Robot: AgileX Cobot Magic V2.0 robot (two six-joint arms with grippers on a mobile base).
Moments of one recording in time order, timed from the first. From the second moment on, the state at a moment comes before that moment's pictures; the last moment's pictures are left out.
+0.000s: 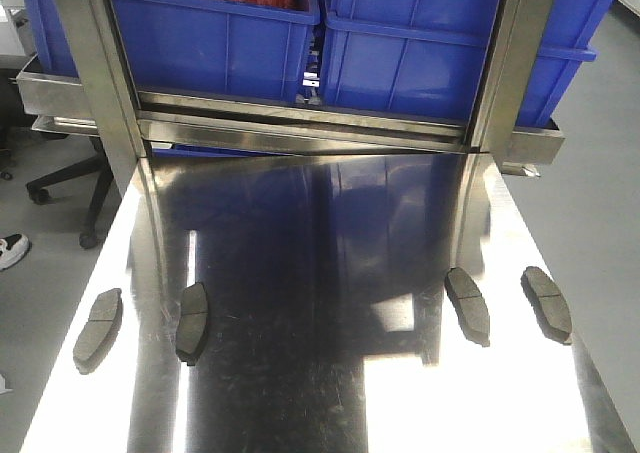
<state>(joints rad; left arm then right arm) -0.05 -0.01 0.02 0.01 0.20 0.01 0.00 -0.01 0.03 0.03 0.11 0.03</state>
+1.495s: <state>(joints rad) -0.05 -0.01 -0.04 0.01 0.11 0.00 0.00 -0.01 0.03 0.03 0.11 0.03</state>
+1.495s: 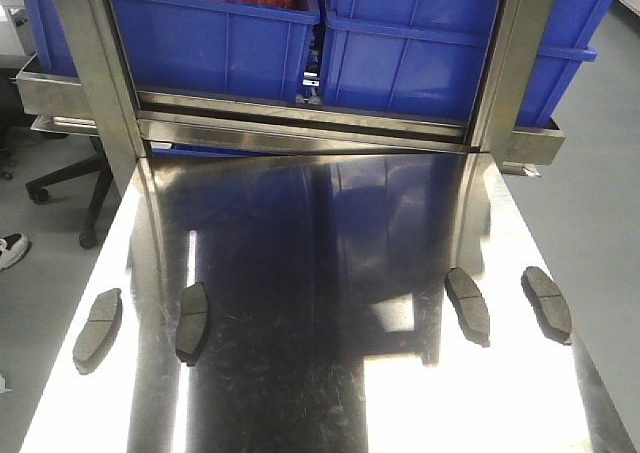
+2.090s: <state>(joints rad) -0.05 0.48 -0.50 0.01 0.41 0.01 0.00 -0.01 0.03 0.03 0.11 0.03</state>
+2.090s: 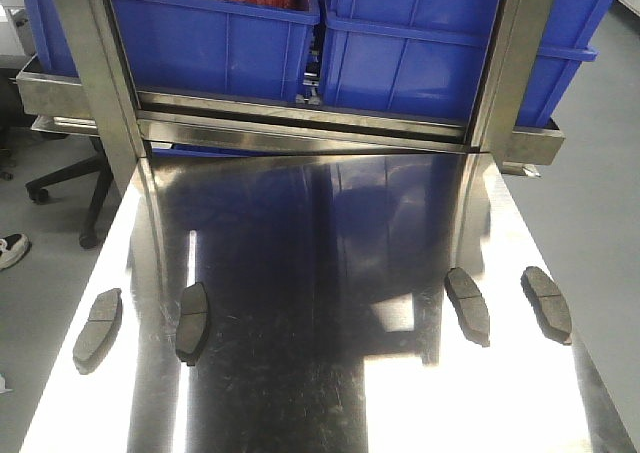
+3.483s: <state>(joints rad) -0.13 1.35 -0.90 -0.02 0.62 0.00 0.00 -0.01 0.03 0.03 0.11 0.03</state>
